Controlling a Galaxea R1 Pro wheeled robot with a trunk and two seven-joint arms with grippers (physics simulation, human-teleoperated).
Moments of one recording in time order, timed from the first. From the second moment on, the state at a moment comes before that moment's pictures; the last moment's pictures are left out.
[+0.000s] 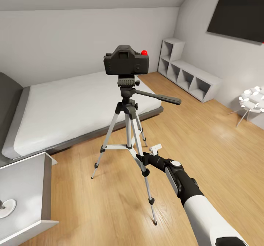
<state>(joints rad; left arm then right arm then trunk) -0.33 0.09 -0.89 0.00 1.29 0.10 0.22 -0.74 0.10 0.02 -0.76 0.07 0.15 0.56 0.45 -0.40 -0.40</state>
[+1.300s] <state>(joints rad) -0.28 0.05 -0.89 -0.01 1.40 0.08 0.26 -0.74 0.10 0.02 -0.75 0.11 0.15 0.55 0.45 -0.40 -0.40</state>
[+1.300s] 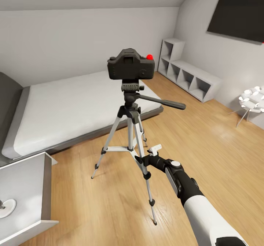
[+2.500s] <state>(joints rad) -0.28 0.04 -0.89 -0.01 1.40 0.06 0.26 -0.74 0.08 0.02 -0.75 0.11 0.15 0.57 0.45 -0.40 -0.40</state>
